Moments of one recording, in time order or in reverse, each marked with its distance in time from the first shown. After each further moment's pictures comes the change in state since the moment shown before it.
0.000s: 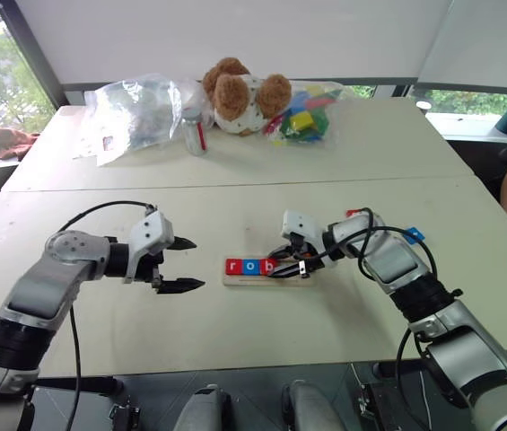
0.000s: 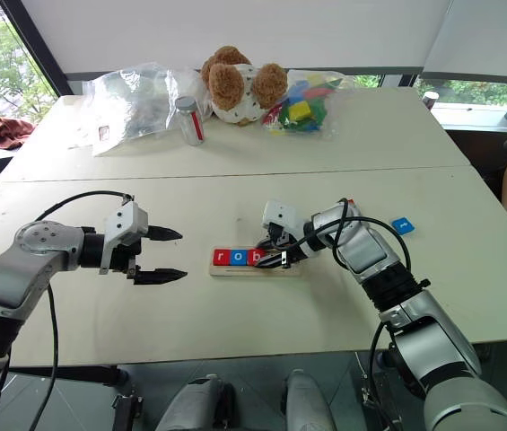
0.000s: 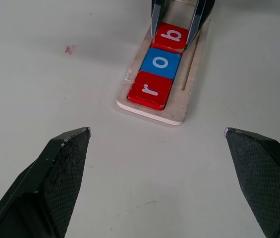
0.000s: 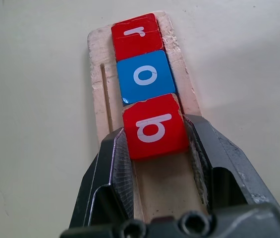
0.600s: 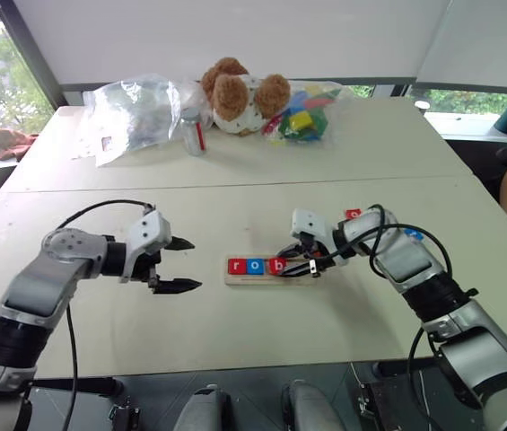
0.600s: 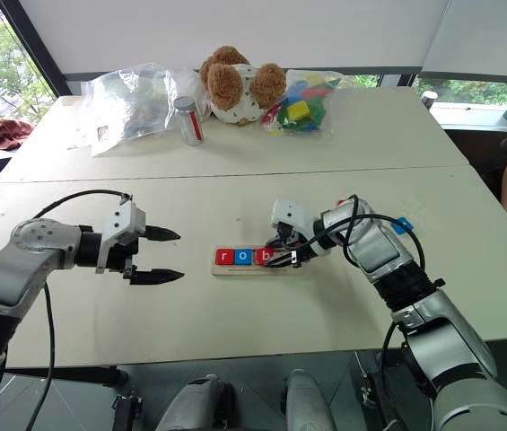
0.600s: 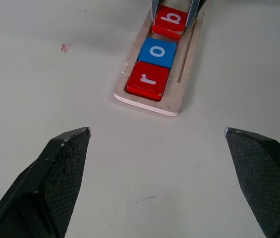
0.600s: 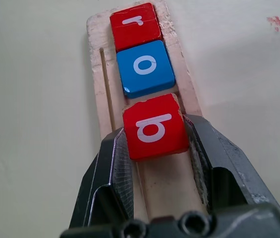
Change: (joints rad) left arm -0.003 0.009 0.000 0.006 0.000 -0.001 -0.029; right arm 0.004 -0.053 0.000 -0.015 0.006 -0.015 0.015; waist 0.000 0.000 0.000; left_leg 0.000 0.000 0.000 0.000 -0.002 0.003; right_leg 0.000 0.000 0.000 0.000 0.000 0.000
